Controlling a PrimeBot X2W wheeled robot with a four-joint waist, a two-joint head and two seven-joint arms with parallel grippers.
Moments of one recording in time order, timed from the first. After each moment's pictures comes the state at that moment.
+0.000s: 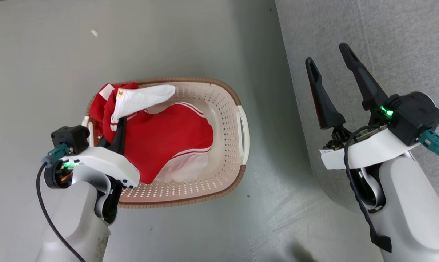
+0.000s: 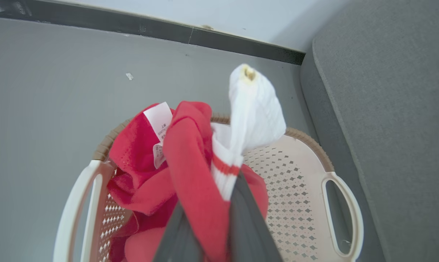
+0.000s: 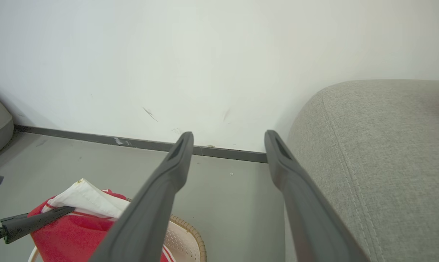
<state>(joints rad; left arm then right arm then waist) -0.60 0.06 -0.20 0.67 -0.54 -0.08 -0.17 -0.44 -0.05 0.14 -0.02 0.08 0.13 -0.26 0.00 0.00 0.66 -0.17</state>
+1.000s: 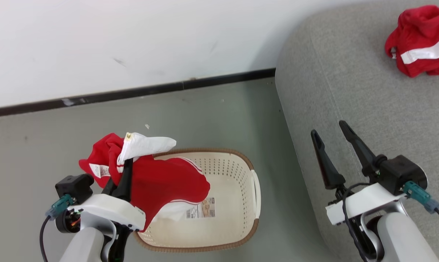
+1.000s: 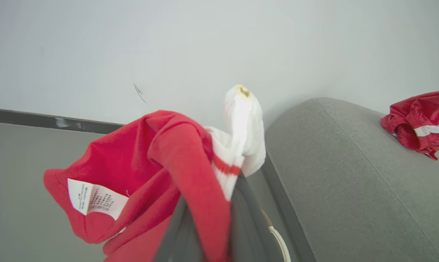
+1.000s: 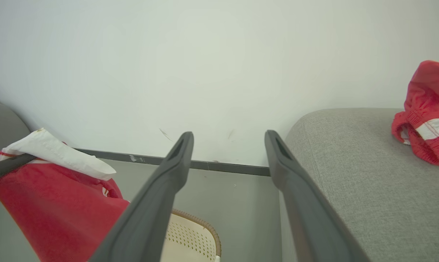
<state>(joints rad) -0.37 0.04 -0.19 0.53 -0.59 -0.10 -0.24 -0.20 -0.05 0.10 0.06 0.06 0.13 -0.26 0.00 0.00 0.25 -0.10</state>
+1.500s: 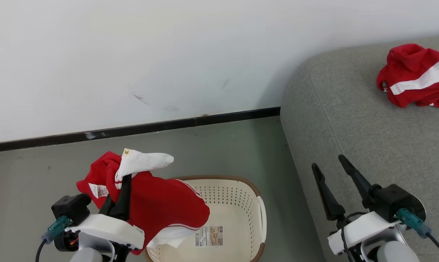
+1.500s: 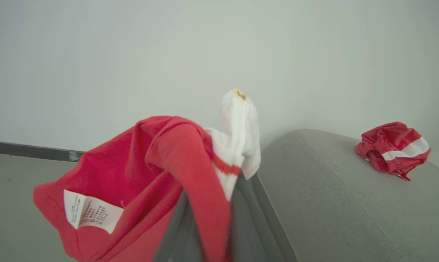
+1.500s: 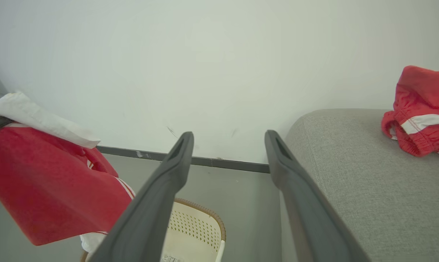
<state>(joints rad) -0.24 0.05 -0.17 0.40 -0.60 -0.09 -0.24 -0.09 -0.05 0.09 0.09 0.03 0.13 -0.26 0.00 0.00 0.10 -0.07</state>
